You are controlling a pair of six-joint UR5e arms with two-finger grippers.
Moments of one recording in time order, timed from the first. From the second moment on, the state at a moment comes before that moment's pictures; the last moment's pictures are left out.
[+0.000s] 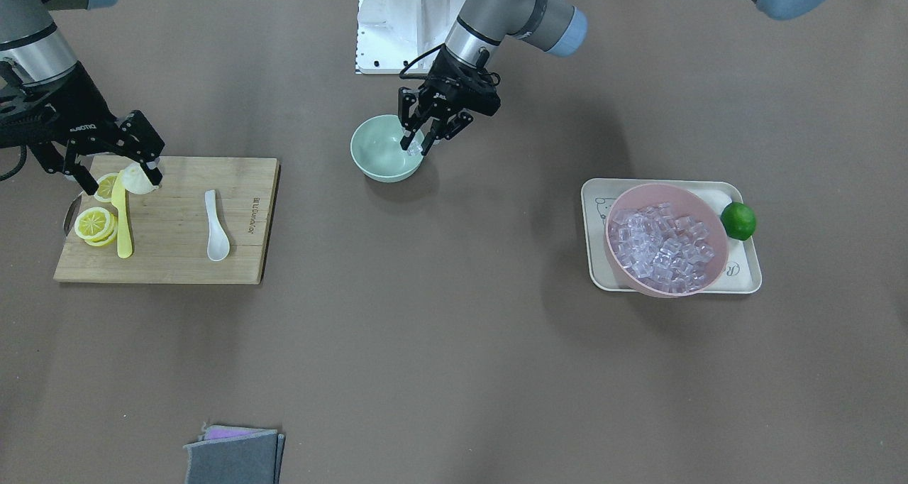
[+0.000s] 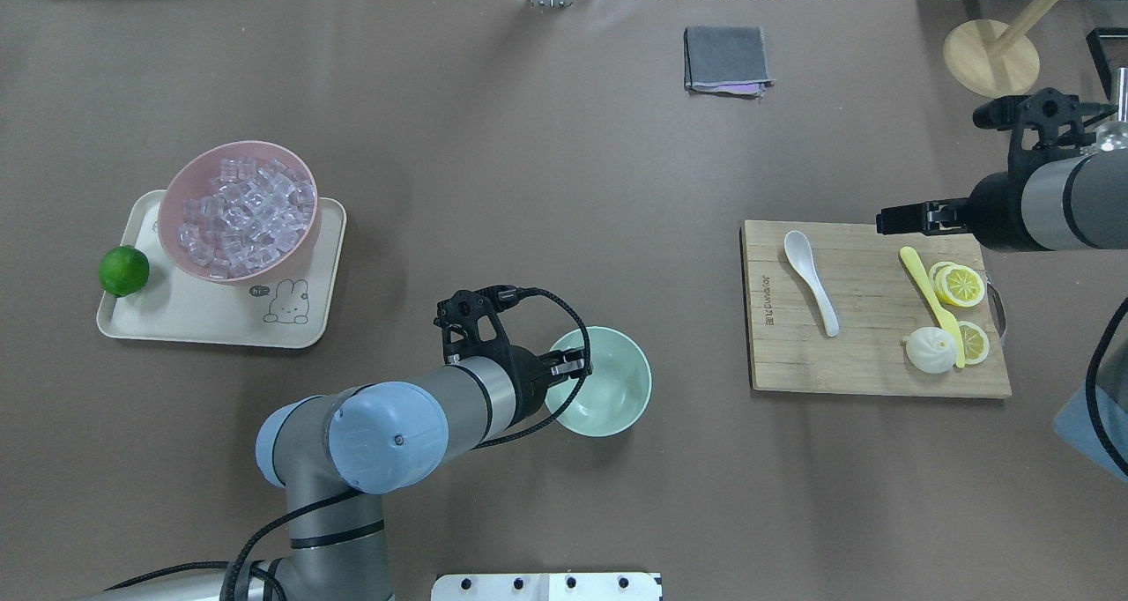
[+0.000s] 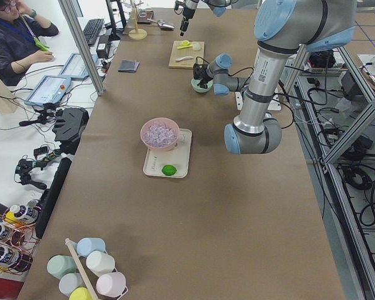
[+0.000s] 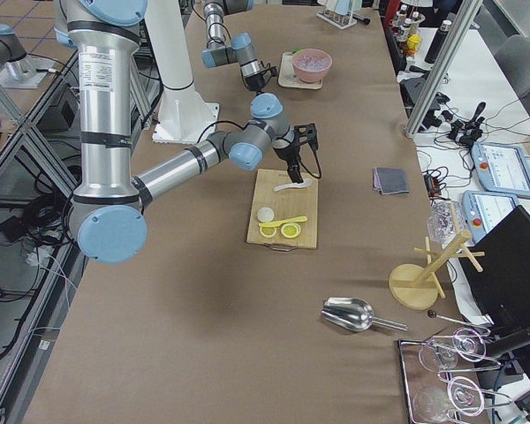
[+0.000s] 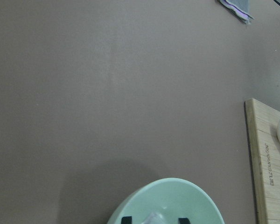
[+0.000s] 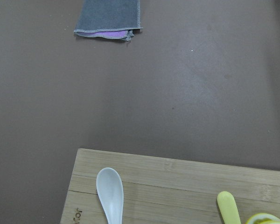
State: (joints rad) left arm -0.25 -2.15 -1.67 -2.24 -1.39 -1.57; right arm 0.85 -1.60 2.05 -1.11 1.87 0.96
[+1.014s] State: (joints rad) left arm -0.40 -2.06 -1.87 -2.14 -1.53 -1.49; right arm 0.83 -1.58 2.03 -1.11 1.84 0.96
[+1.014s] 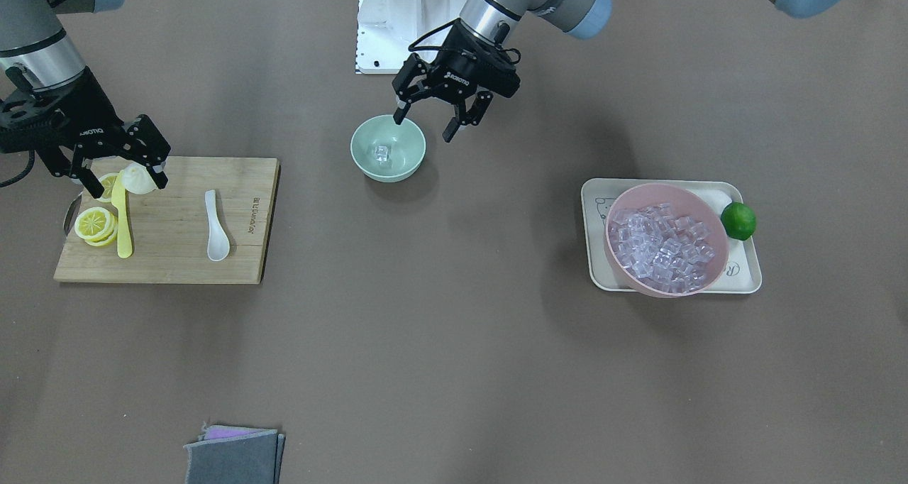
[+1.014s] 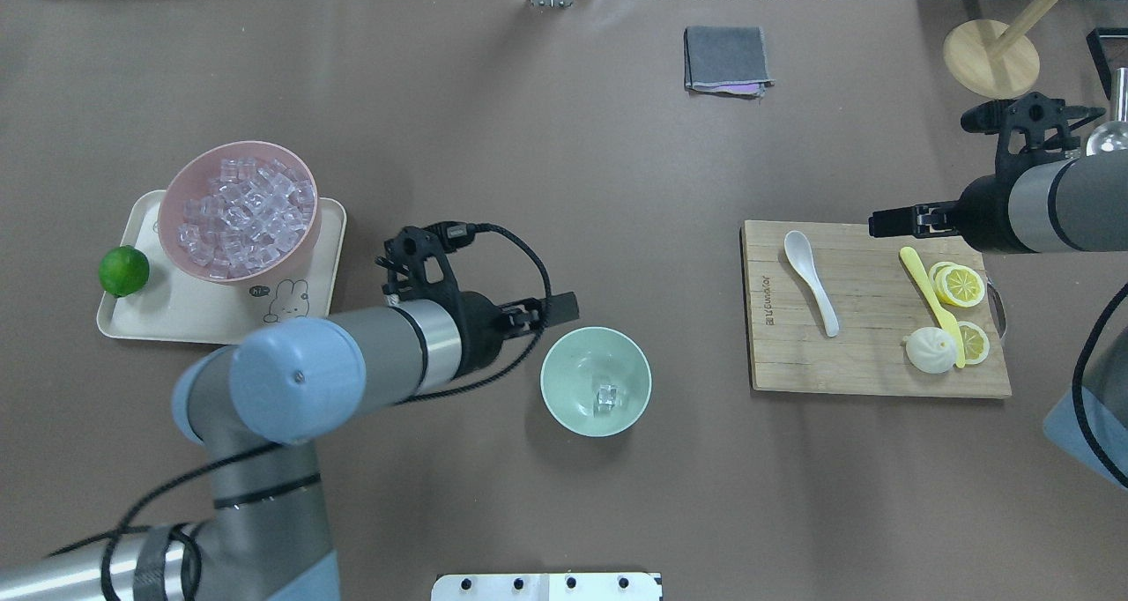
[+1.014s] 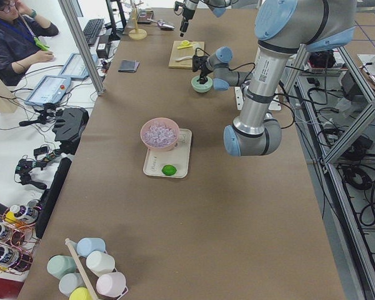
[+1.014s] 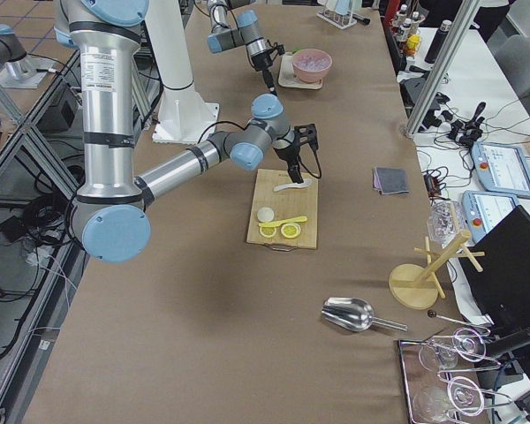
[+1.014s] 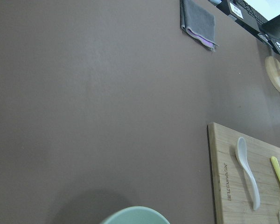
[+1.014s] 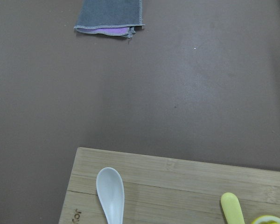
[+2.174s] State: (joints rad) left arm -1.49 -1.58 -1.78 -1.66 -2.21 0.14; right arm 0.69 -1.55 1.96 -1.12 1.76 0.95
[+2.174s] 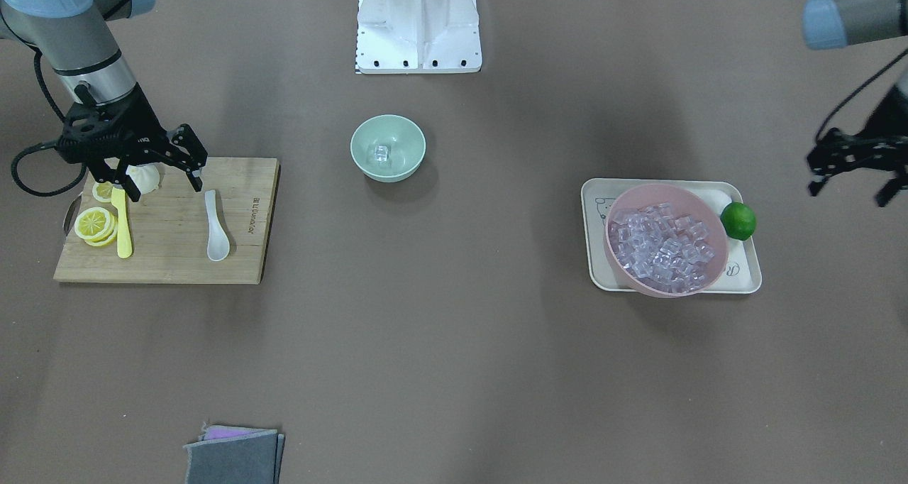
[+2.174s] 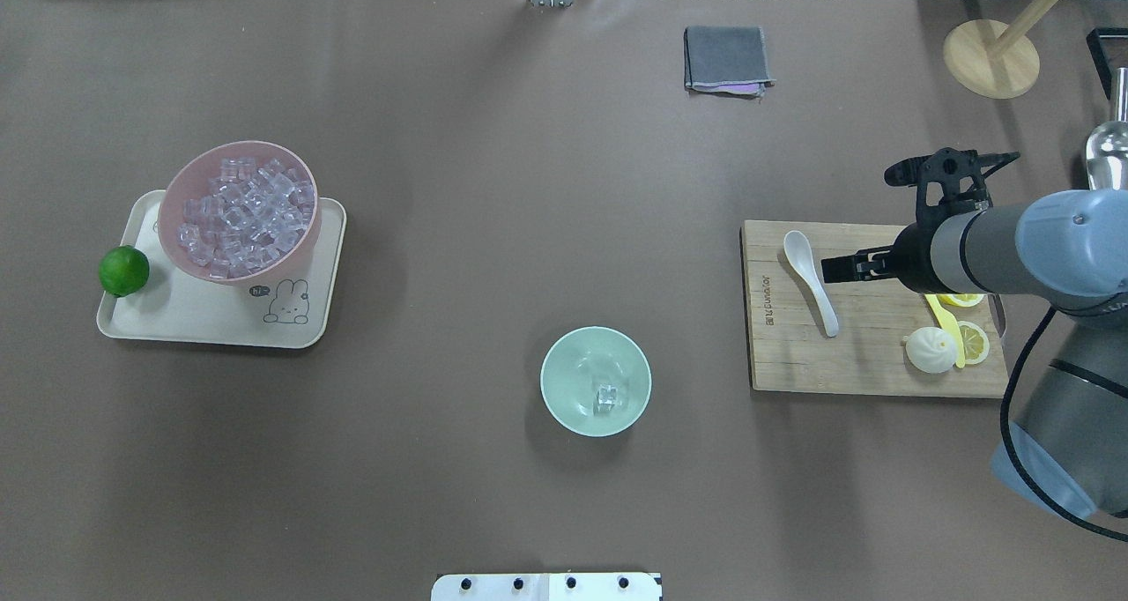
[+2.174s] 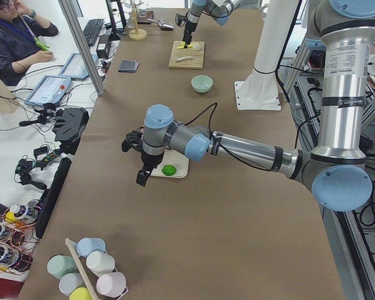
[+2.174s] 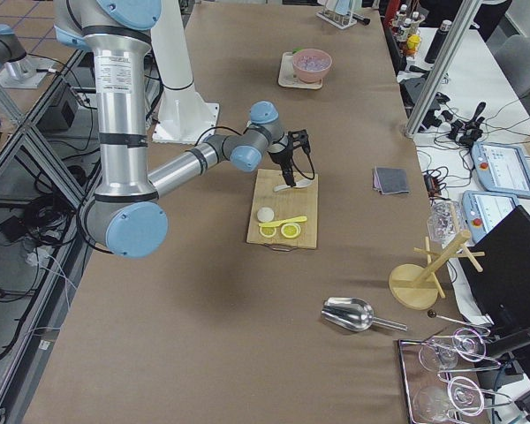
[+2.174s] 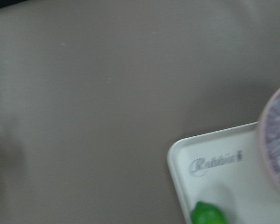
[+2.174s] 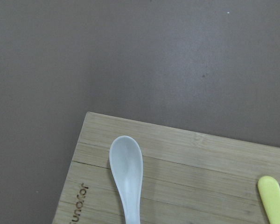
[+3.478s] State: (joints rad) left arm -1.61 -1.60 -1.65 -1.50 -2.25 0.42; right arm 0.61 -1.47 1.86 -1.11 1.70 0.89
